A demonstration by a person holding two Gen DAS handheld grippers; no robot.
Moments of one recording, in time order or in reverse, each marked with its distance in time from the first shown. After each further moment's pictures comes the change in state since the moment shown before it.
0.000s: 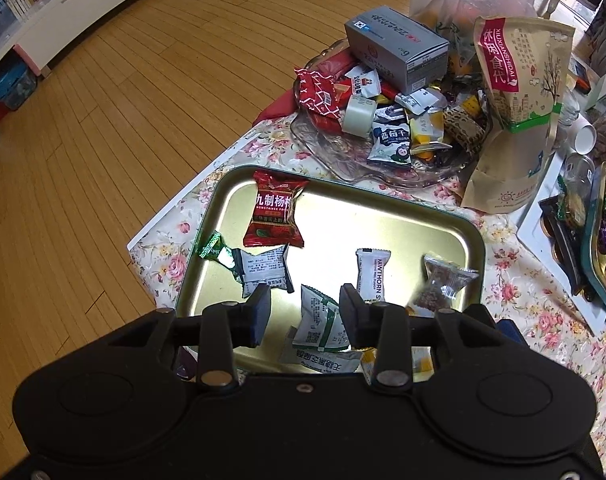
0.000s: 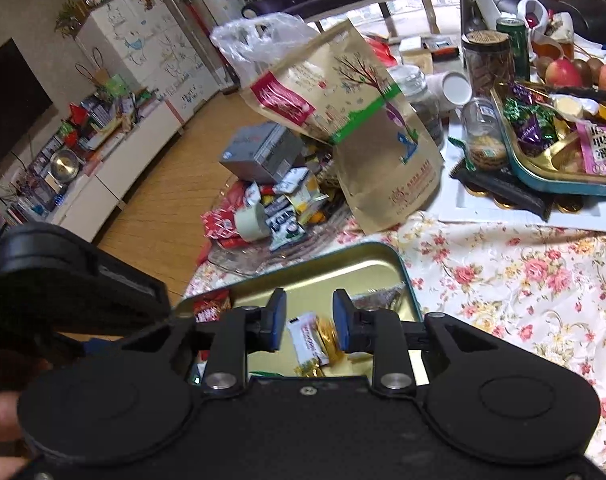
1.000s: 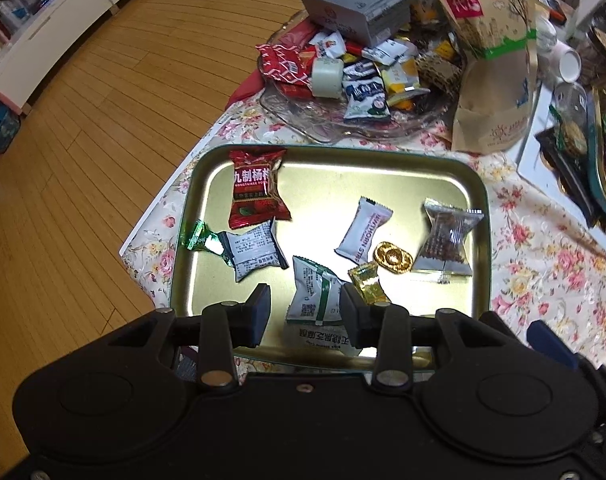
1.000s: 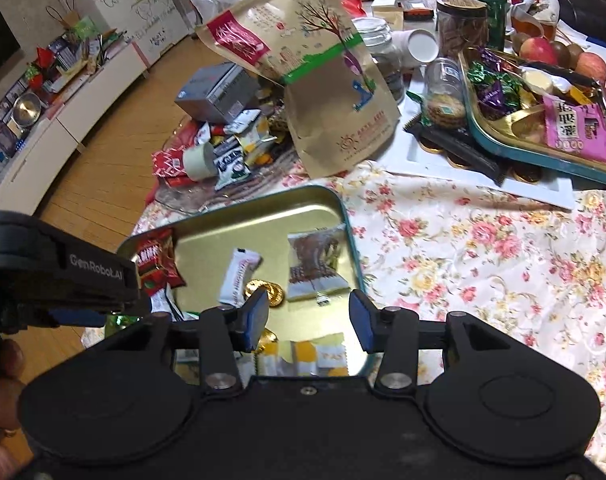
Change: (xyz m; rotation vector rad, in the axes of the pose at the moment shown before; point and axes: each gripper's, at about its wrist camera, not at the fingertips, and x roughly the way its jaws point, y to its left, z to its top) left arm 0.019 -0.020 -0.023 0.185 0.033 0.037; right arm 0.000 -0.021 -0.012 -0.069 0.182 -0.157
